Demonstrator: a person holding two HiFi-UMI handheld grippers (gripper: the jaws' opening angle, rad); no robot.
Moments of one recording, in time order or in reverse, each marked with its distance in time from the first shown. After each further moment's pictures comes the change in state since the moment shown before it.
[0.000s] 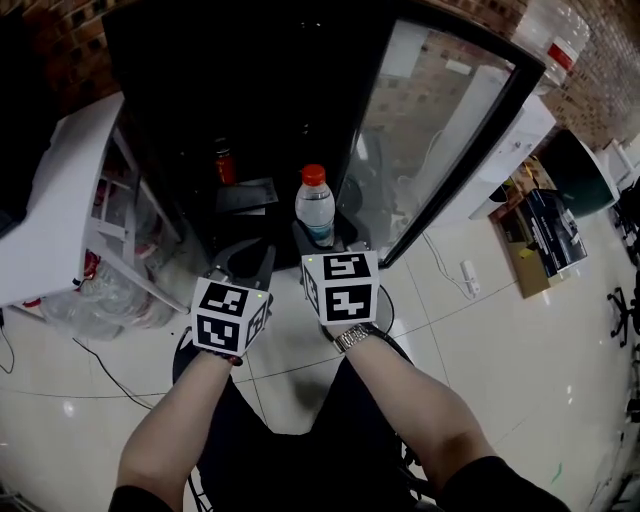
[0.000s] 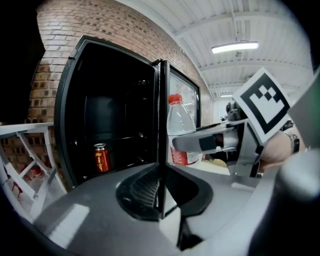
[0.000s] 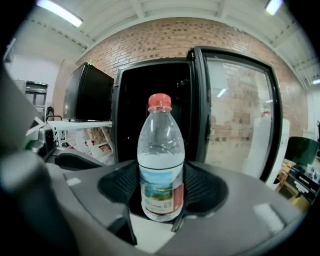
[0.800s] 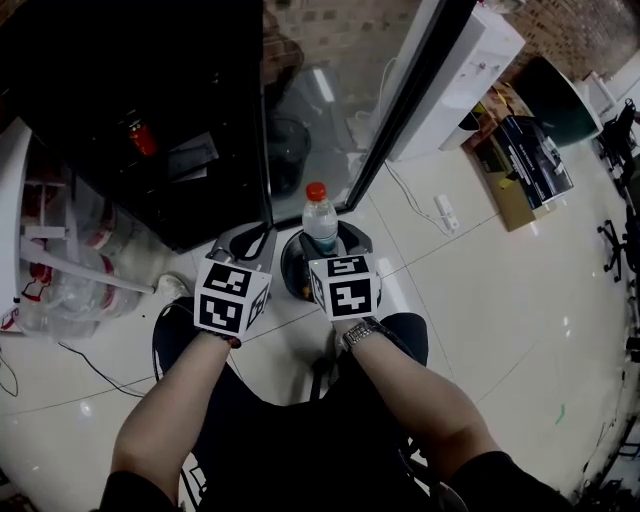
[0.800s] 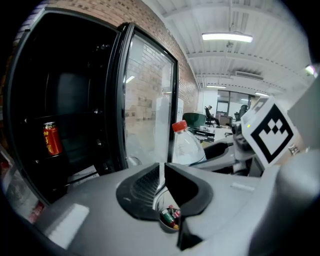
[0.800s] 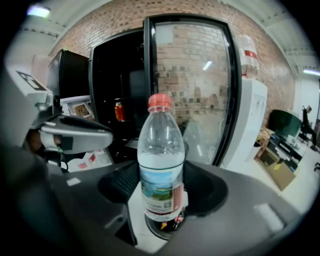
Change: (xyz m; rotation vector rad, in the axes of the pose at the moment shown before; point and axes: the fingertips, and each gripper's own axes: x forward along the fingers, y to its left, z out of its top) left arm 0.091 -0.126 -0.060 0.044 0.151 -0.191; right arm -0.061 -0.112 -0.184 0.135 0.305 -0.102
